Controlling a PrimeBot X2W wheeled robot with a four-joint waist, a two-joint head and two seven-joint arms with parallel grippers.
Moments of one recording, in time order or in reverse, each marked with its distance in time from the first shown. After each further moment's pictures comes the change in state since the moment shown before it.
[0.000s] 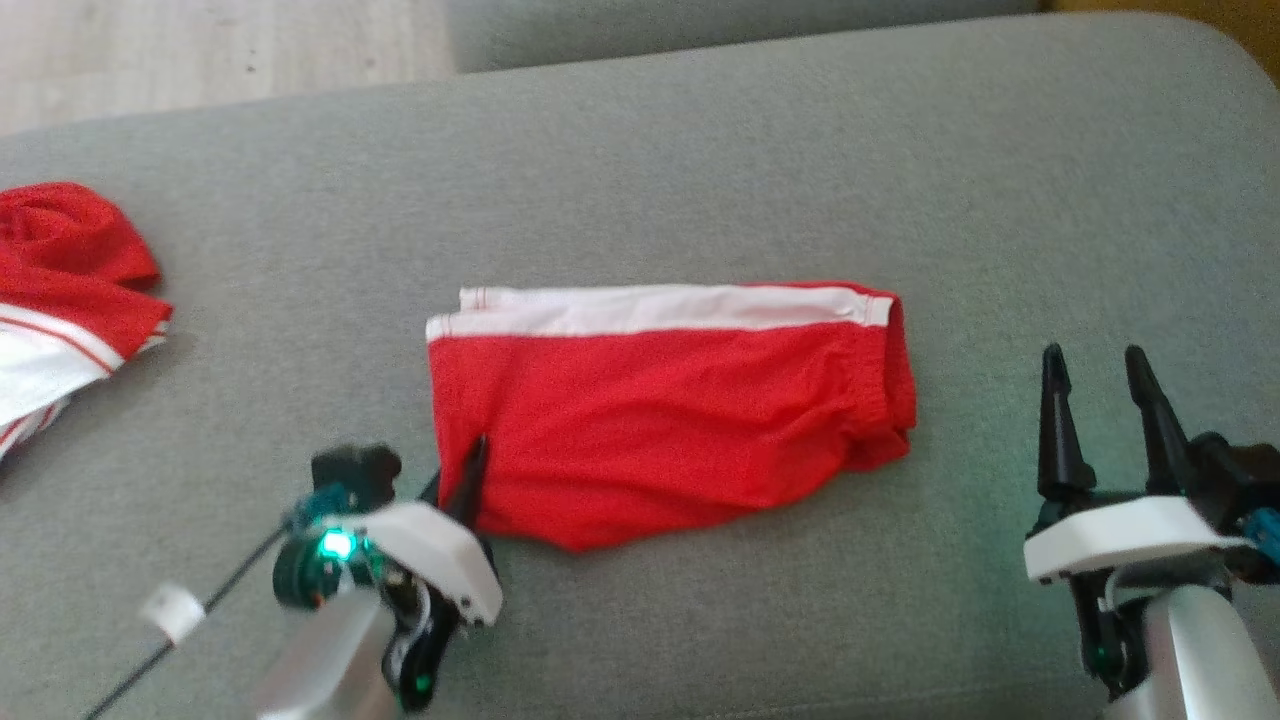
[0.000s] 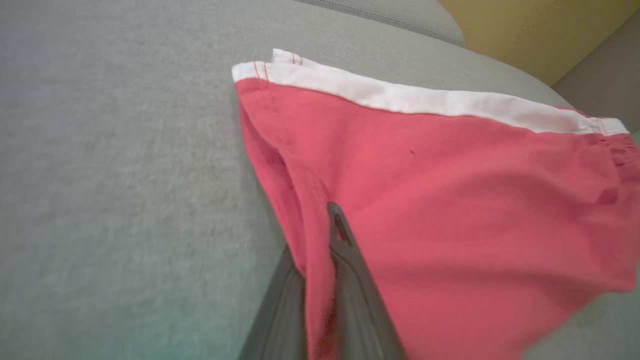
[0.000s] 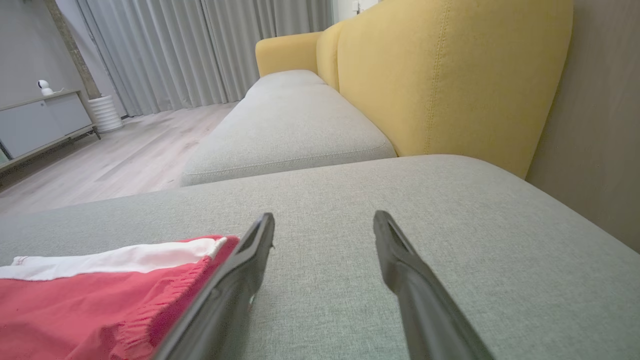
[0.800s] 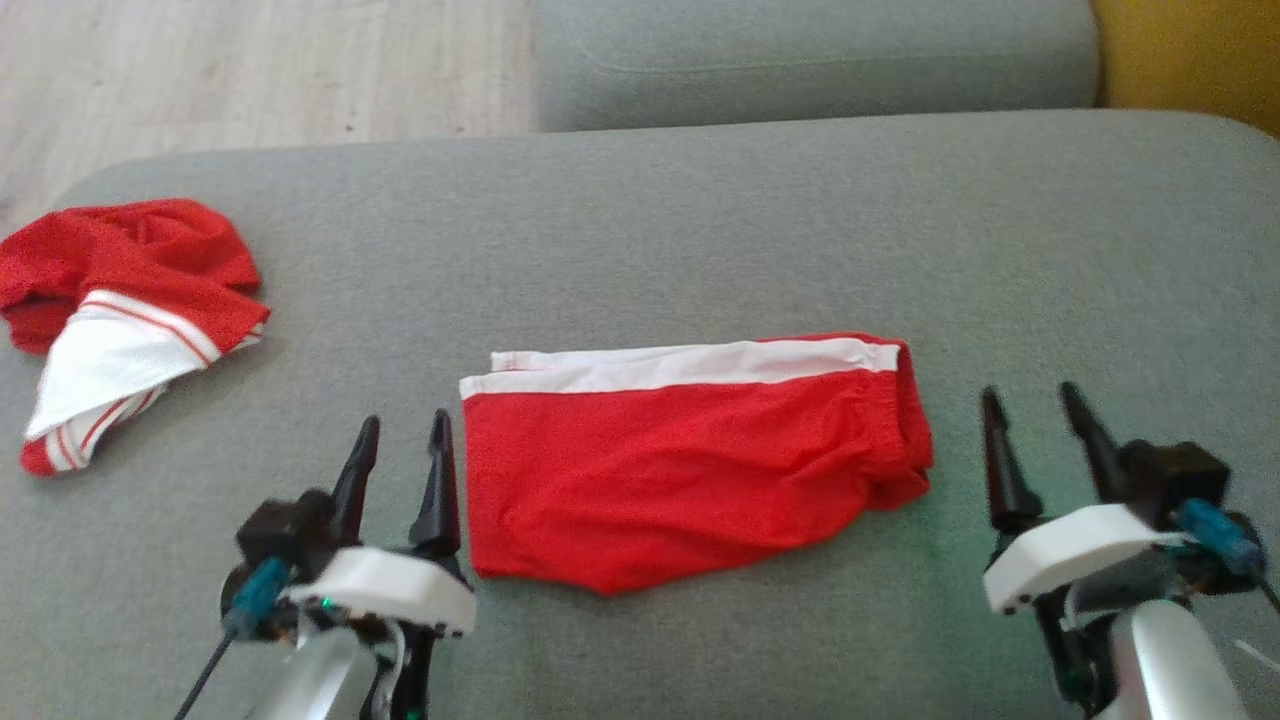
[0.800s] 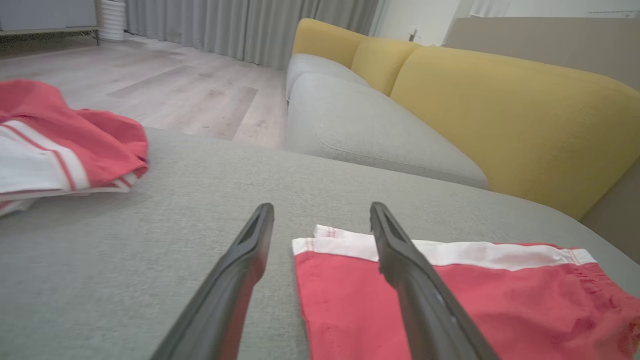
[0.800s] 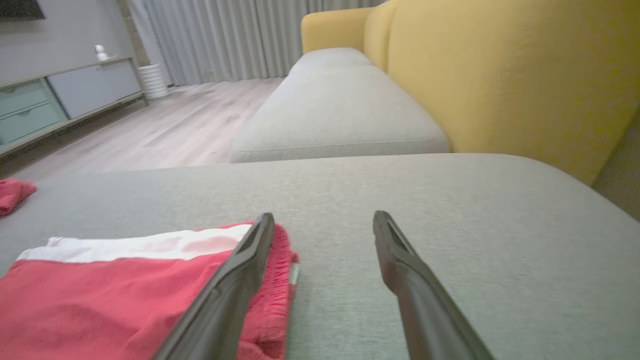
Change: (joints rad) left arm 0.177 0.043 0.094 -0.315 0.065 0.174 -0.195; right arm 0.037 0.001 0.048 -0.021 -0.035 0.000 0.125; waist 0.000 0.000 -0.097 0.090
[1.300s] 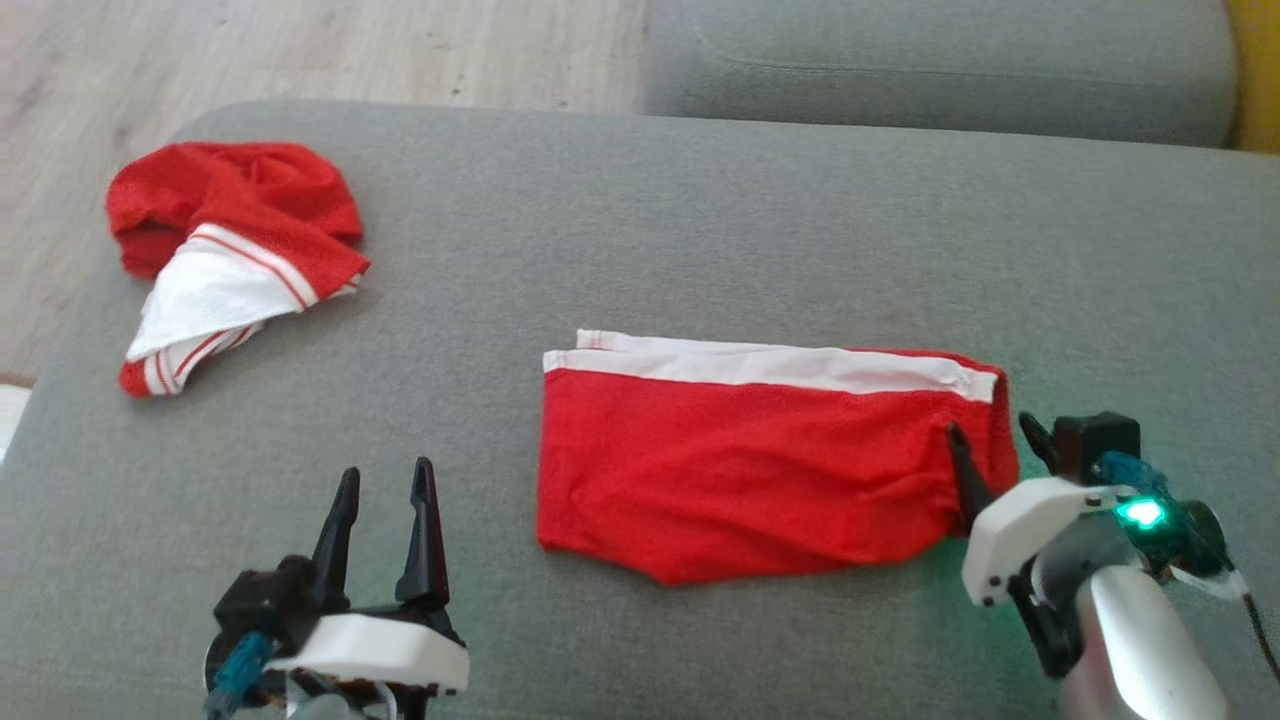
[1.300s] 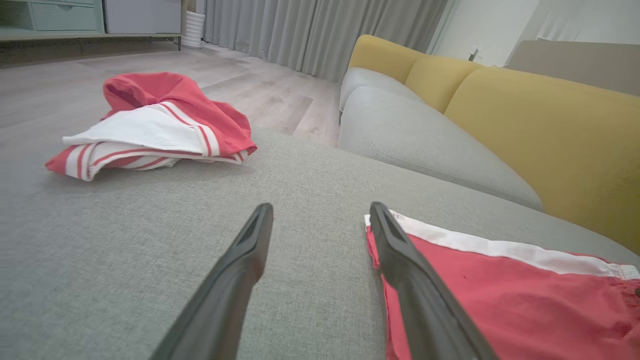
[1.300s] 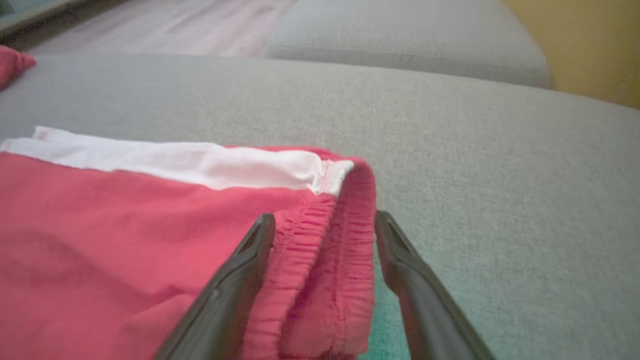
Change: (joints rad) left arm 0.190 0.017 0.066 -0.208 0.033 0.059 -0.006; right arm -0.150 0.000 0.011 0.296 -0.120 0.000 0.142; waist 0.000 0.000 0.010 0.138
